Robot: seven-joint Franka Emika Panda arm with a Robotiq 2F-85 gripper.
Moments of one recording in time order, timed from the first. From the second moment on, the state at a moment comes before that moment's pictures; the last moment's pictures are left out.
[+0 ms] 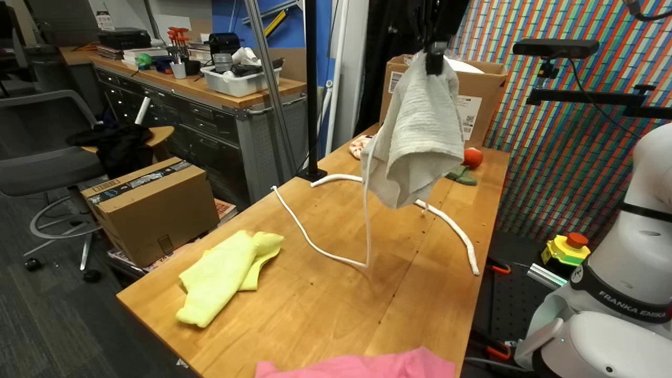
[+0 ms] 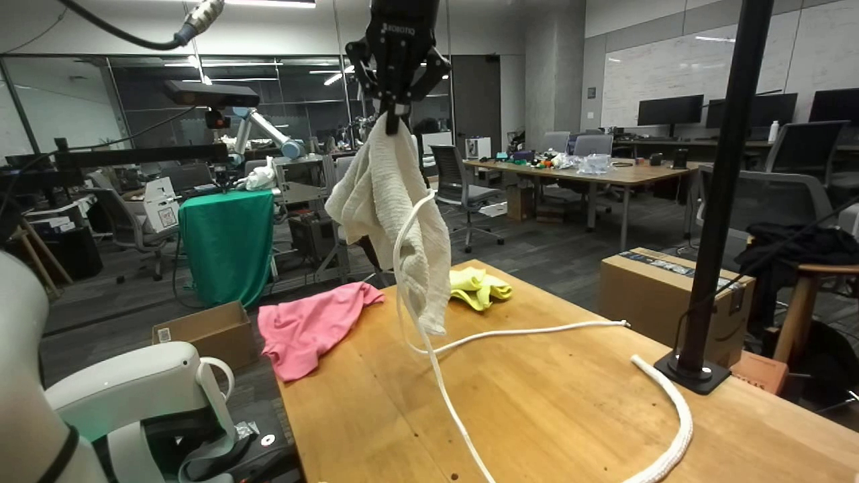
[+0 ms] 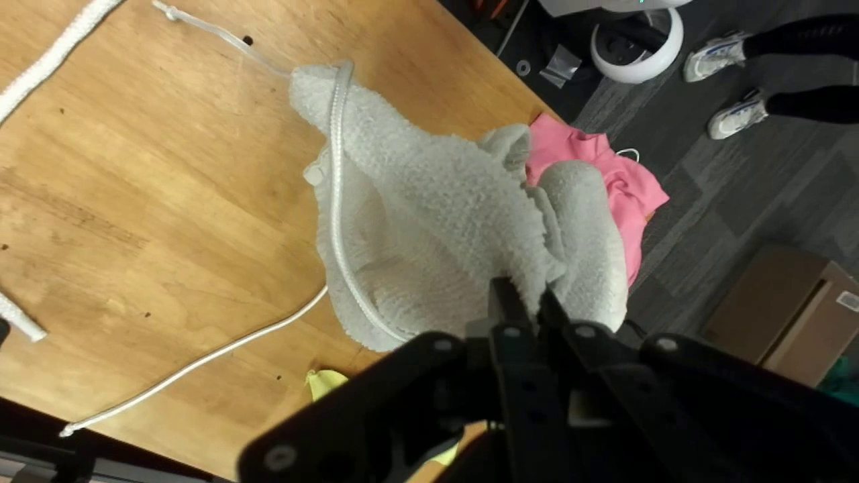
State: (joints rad) arm 0.15 -0.41 -0.05 -2.02 0.18 1.48 -0.52
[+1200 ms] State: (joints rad) arm 0.14 -0.09 -0.02 -1.92 0.37 1.09 -0.50
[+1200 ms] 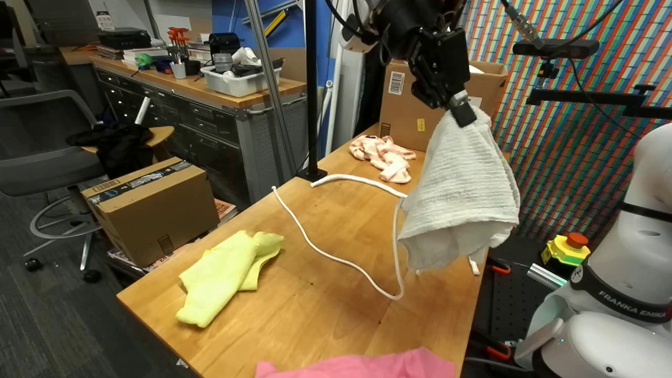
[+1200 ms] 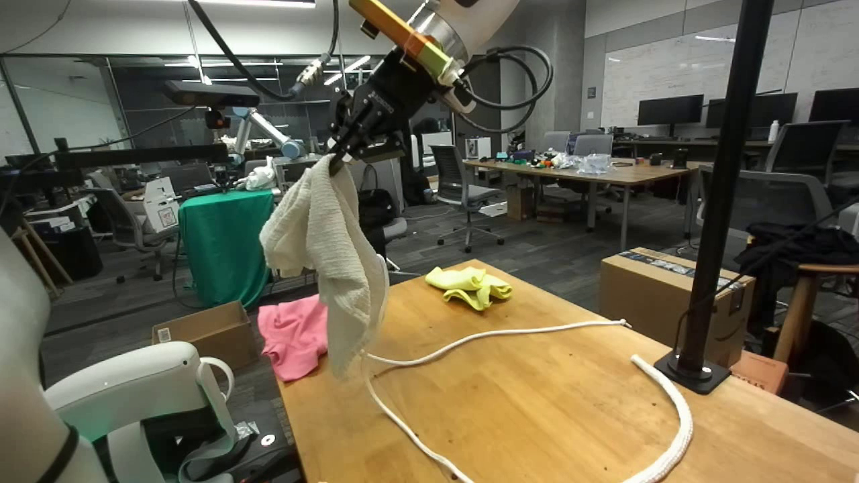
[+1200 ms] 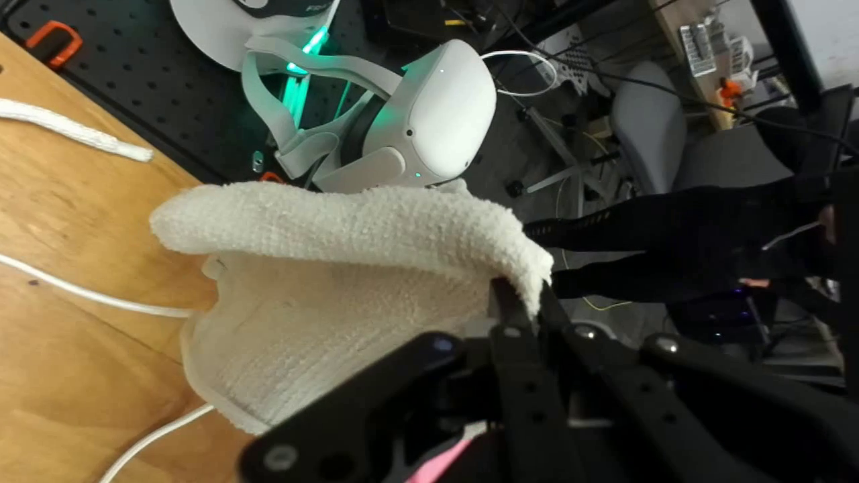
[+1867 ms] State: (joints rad) arm 0.08 -0.09 -0.02 -1.91 0.50 1.05 -0.51
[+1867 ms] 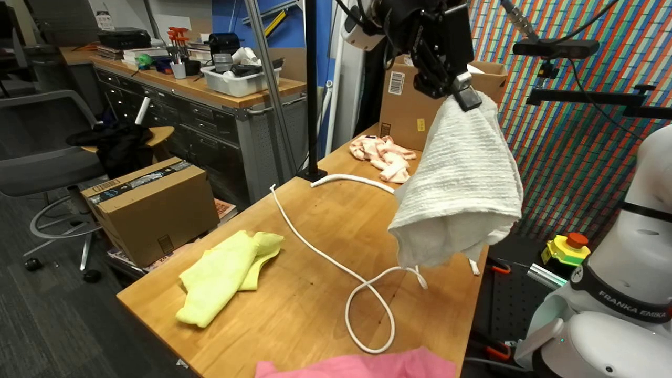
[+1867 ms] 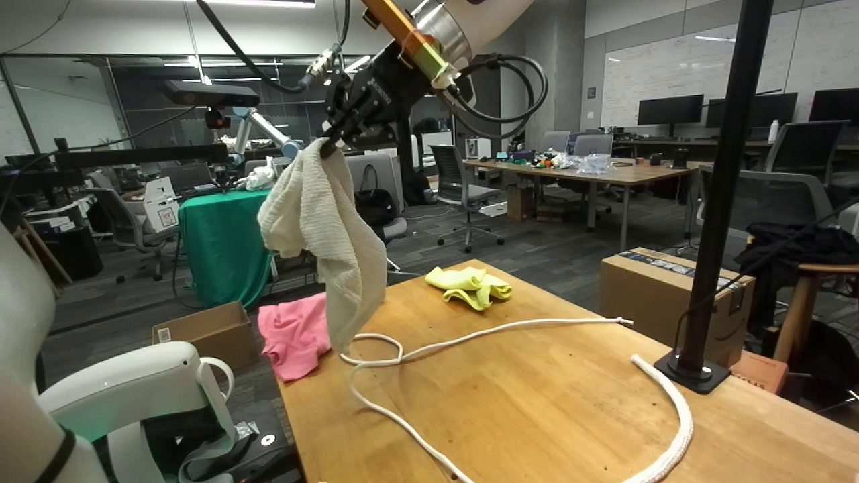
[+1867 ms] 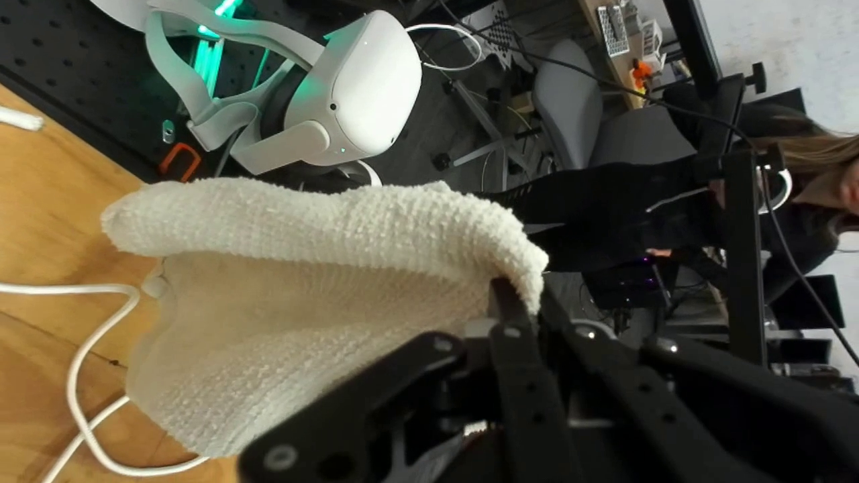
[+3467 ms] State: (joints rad) arm 0.06 -0.10 0.00 -2.14 0.10 1.97 -0.29
